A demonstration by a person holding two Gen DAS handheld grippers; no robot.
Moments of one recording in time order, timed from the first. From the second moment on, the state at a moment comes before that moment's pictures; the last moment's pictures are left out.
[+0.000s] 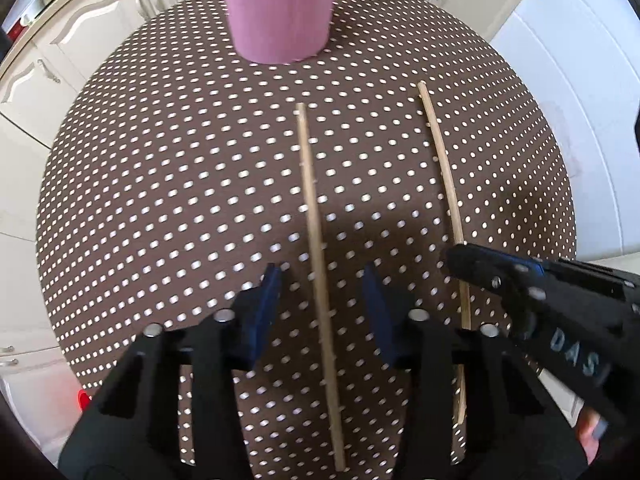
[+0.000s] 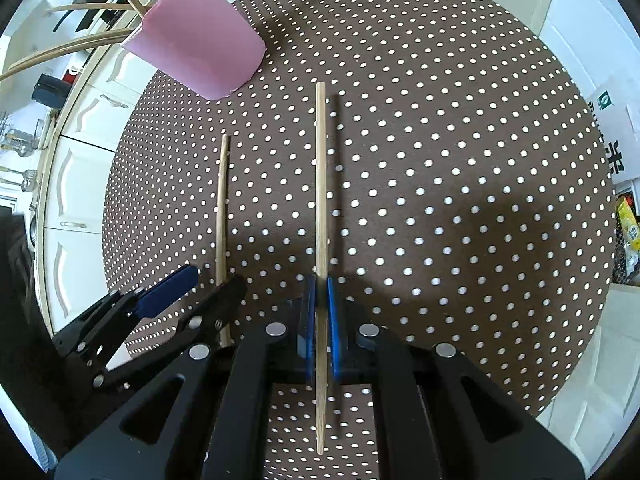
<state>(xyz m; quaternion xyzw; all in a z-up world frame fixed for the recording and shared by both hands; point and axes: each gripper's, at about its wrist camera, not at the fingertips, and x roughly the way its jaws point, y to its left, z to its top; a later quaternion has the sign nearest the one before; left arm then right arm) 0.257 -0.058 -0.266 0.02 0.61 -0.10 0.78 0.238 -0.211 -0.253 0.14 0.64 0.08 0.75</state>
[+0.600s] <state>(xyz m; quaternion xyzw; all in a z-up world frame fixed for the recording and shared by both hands) 0.278 -0.049 -0.251 -0.02 0.61 -0.07 0.79 0.234 -0.251 -0.221 0.16 0.62 0.11 0.76</state>
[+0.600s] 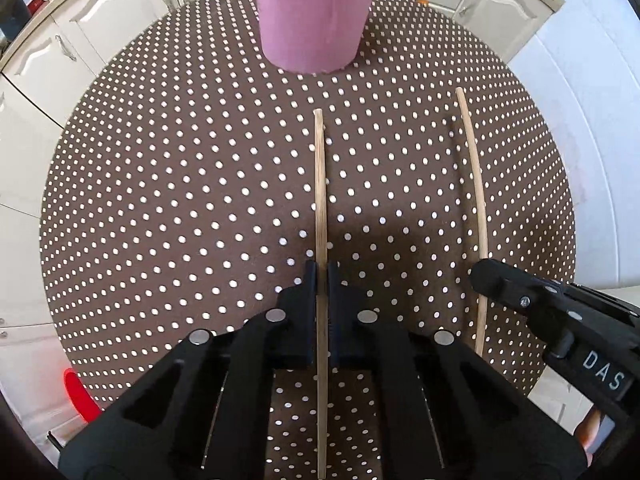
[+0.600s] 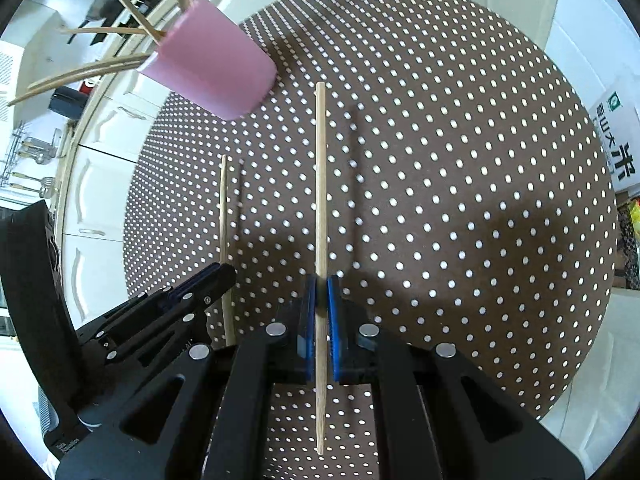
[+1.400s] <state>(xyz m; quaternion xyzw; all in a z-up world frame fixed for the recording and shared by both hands) 0.250 -0.002 -0.122 -0.06 0.50 -0.06 0.86 0.258 -0.251 -0.134 0.17 0.50 0.13 0.84</state>
